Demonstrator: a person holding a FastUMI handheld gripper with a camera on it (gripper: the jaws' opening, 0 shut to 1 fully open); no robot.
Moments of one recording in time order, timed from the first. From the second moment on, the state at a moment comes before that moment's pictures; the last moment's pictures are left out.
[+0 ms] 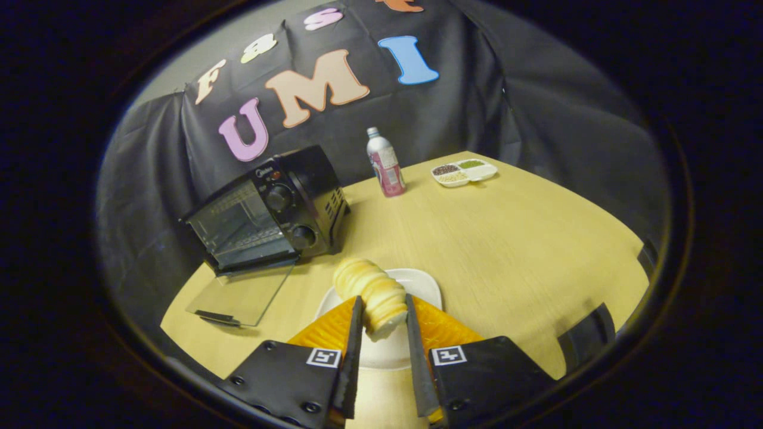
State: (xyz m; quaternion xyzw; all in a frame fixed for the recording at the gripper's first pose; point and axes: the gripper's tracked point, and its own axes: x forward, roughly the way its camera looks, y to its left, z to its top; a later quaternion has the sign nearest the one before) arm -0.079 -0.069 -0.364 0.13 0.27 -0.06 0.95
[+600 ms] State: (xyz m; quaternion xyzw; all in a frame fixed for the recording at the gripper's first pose) arm -0.023 0.126 -0.330 0.23 0.26 0.08 0.94
